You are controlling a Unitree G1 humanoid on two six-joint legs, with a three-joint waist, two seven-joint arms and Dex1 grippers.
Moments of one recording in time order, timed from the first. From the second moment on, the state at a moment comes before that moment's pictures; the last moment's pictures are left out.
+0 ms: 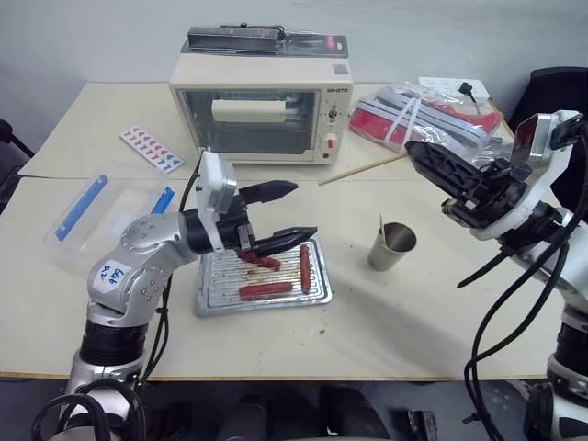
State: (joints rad) left arm -0.56 0.47 0.03 -0.31 -0.68 0.60 -0.78; right arm -0.47 -0.62 -0.39 -0.33 1.95 0.92 -0.05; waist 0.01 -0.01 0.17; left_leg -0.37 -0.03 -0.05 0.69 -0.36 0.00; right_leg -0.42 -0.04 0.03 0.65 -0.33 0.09
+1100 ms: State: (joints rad) left arm -0.63 0.37 -0.01 -0.27 -0.68 0.60 -0.78; right arm -0.39 -0.56 -0.37 -0.41 1.95 0.89 -0.06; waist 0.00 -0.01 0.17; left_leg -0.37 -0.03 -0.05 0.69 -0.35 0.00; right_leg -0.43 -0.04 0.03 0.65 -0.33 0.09
